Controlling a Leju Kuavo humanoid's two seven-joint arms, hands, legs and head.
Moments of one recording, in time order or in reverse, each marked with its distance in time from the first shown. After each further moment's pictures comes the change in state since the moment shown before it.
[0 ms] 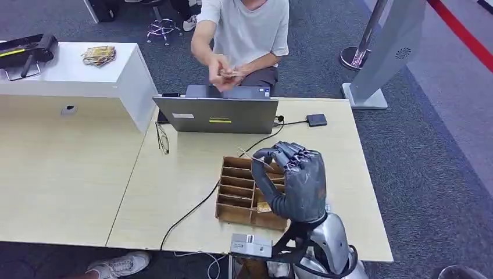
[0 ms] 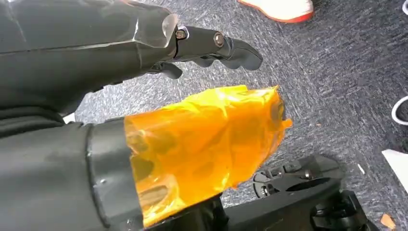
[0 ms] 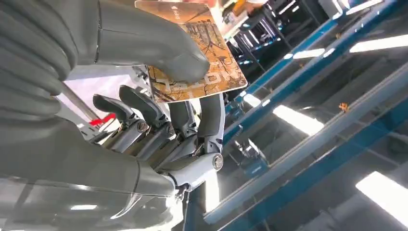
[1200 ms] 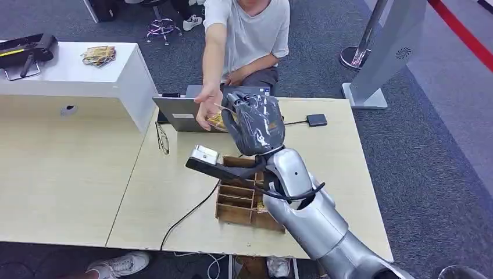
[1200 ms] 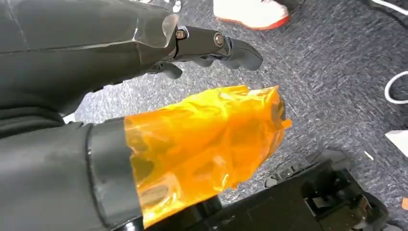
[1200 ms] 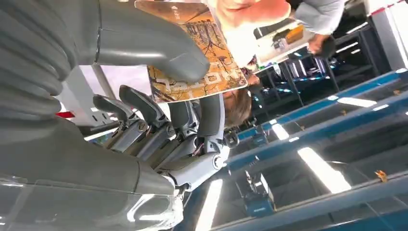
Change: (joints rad) left arm -0.041 -0.004 -0.087 0.000 -0.115 -0.083 0.080; right arm -0.389 0.160 0.017 0.478 0.090 0.164 0.170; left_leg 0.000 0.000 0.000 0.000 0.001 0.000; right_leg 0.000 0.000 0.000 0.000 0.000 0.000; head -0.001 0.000
